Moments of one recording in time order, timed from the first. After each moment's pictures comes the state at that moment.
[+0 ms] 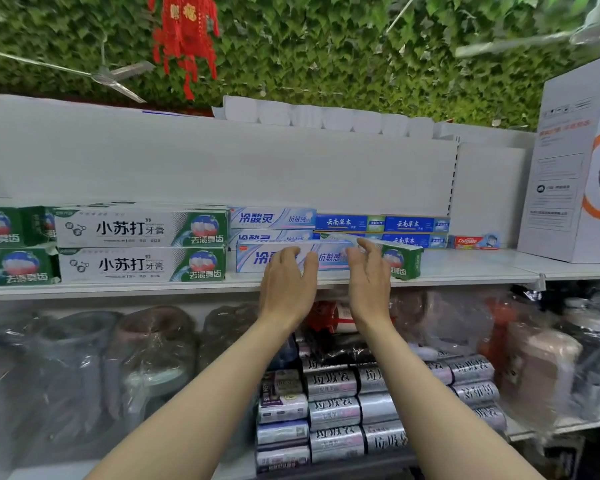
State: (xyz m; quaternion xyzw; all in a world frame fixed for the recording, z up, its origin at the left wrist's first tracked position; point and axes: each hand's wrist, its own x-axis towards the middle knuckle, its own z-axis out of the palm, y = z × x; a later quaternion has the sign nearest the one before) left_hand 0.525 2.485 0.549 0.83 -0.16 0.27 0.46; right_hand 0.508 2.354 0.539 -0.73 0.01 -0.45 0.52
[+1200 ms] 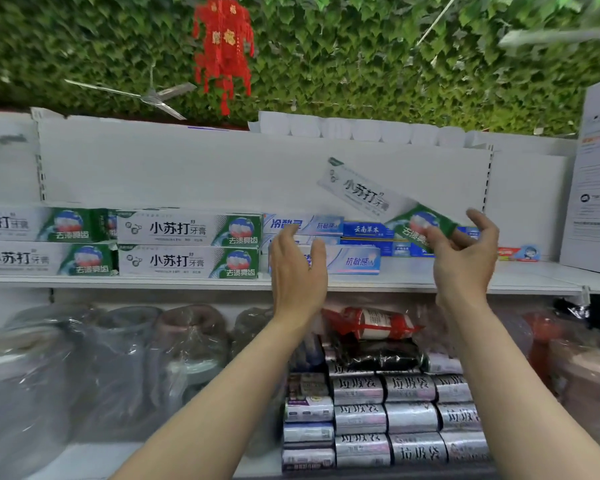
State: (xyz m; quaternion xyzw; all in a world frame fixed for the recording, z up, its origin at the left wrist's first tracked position) left_hand 0.491 2.508 0.564 0.72 -0.15 0.40 0.55; right_hand 0.454 2.314 0.594 -0.56 0.04 -0.52 0.64
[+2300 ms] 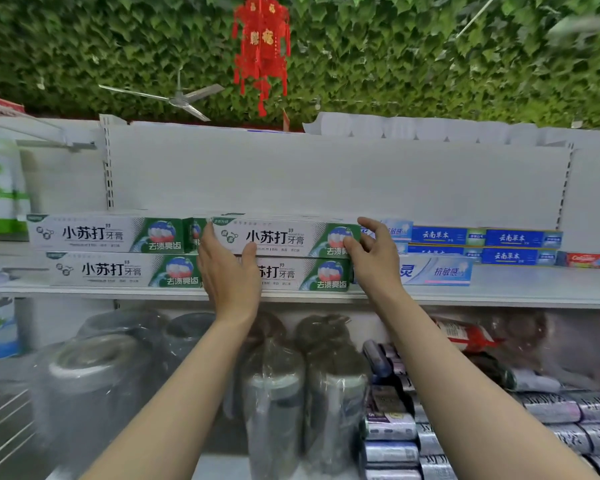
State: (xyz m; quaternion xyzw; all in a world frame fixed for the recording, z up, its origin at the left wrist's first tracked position) left_hand 0.539 2.729 0.570 0.70 0.03 0.47 0.53; right_hand 0.546 2.532 0.589 -0.68 -0.09 -0.32 0.65
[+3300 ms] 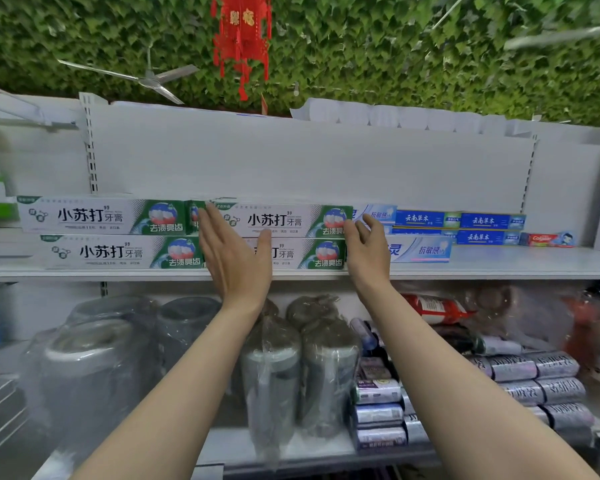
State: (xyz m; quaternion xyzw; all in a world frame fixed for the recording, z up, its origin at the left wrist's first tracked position) left_hand 0.527 2.731 0.558 0.74 -0.02 0.47 0.48; right_hand 0.531 2.551 0.570 -0.68 -0.02 -0.37 0.63
